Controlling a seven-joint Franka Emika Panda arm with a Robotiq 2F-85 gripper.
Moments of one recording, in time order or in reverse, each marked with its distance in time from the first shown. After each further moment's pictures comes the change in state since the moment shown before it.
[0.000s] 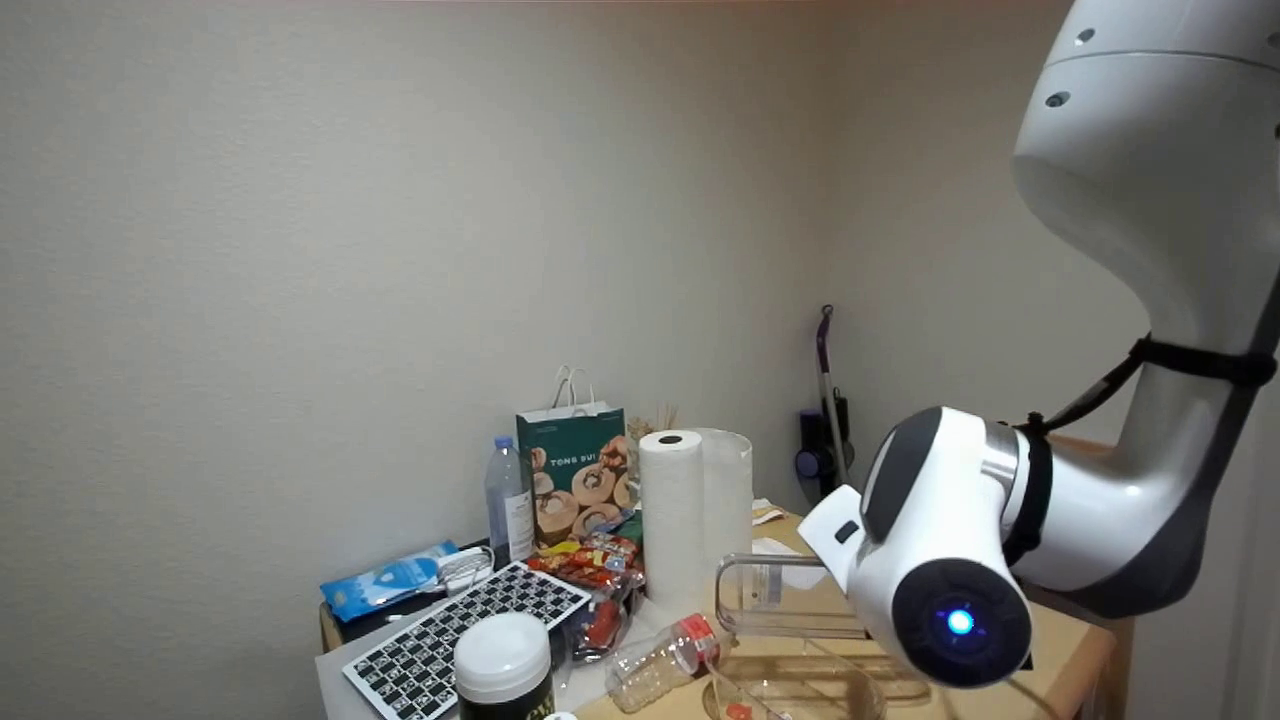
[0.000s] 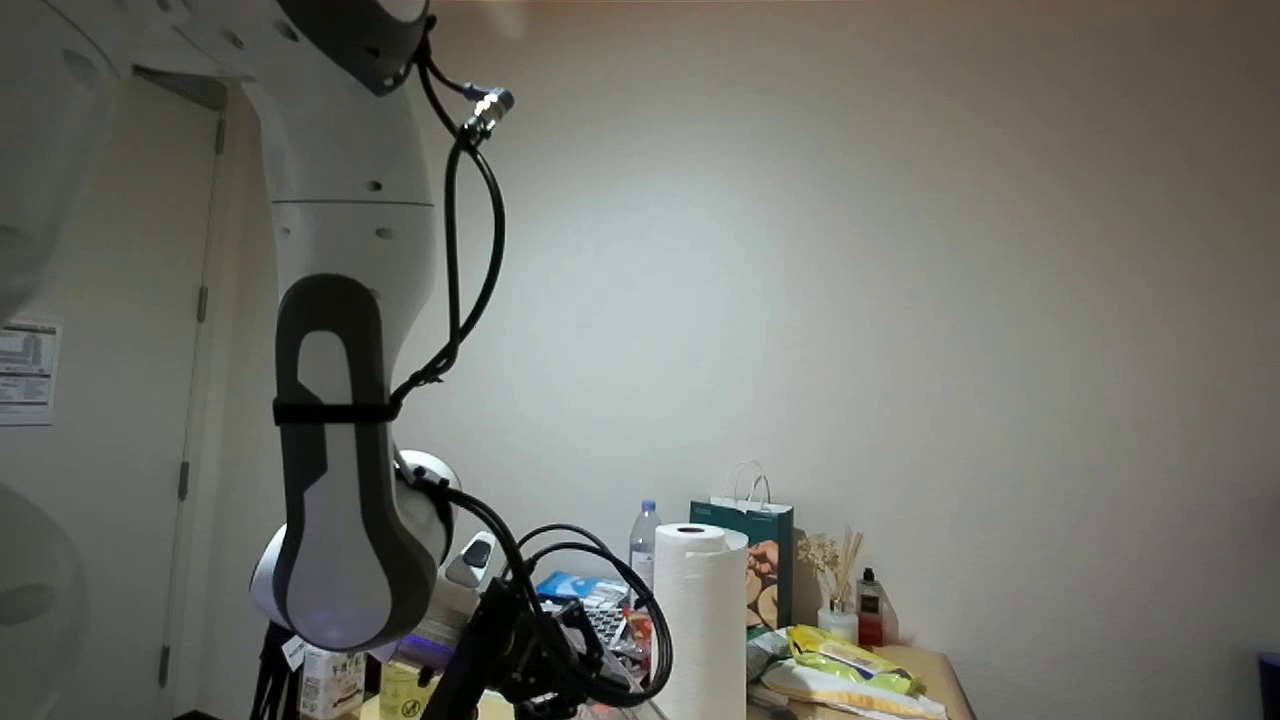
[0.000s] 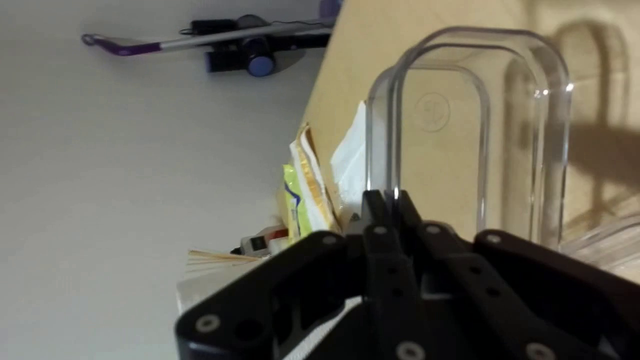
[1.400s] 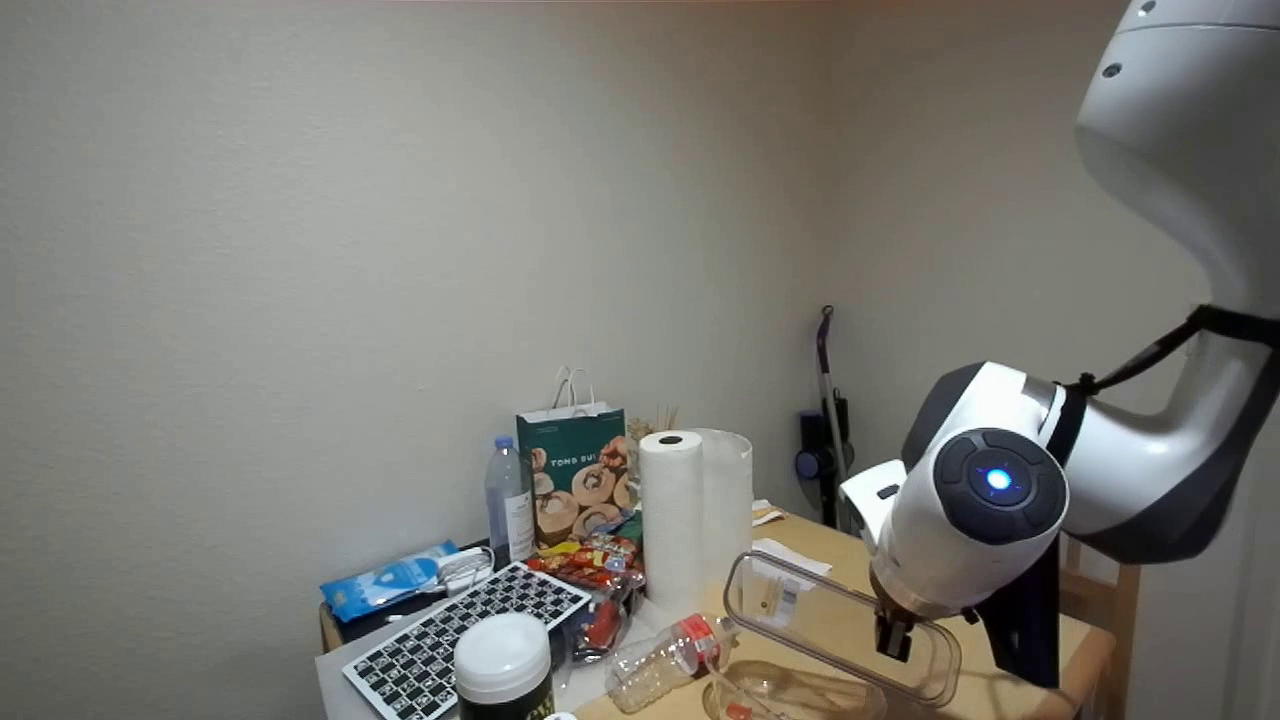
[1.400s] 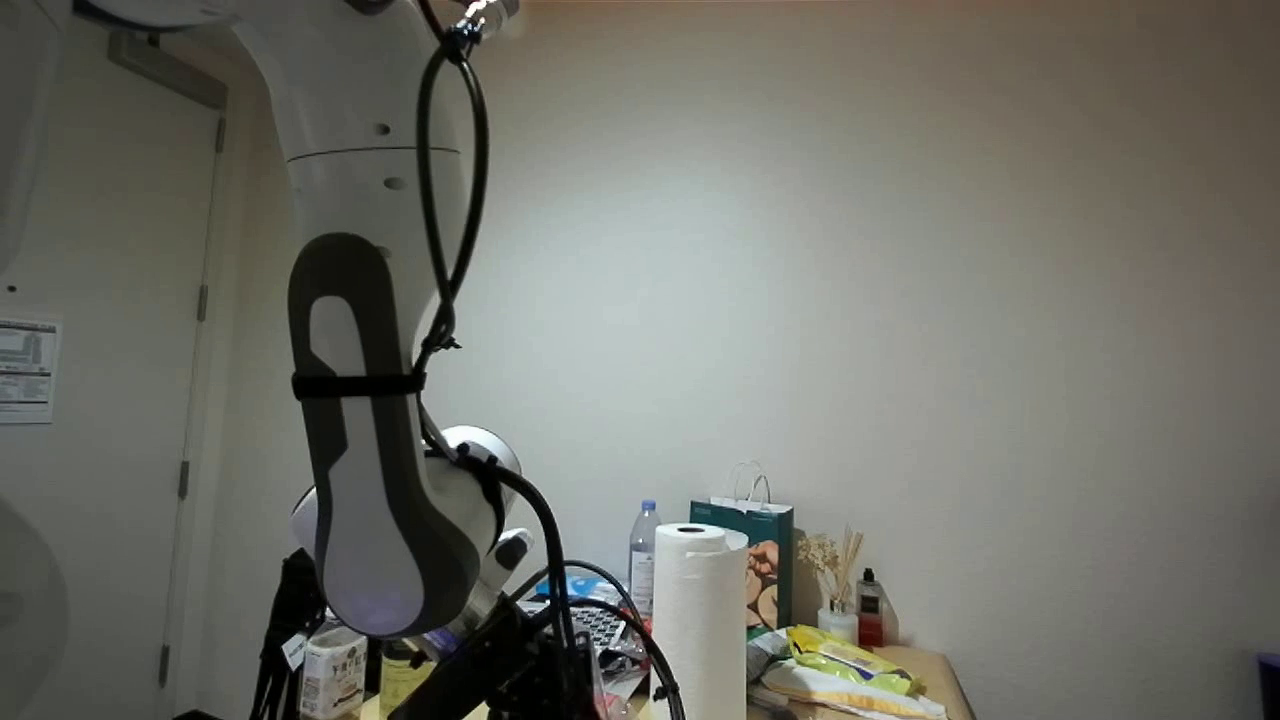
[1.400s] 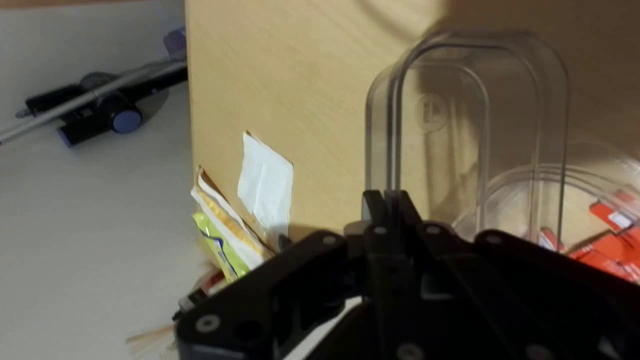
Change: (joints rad) arm -0.048 -0.096 -0.131 -0.034 0.034 0.429 0.117
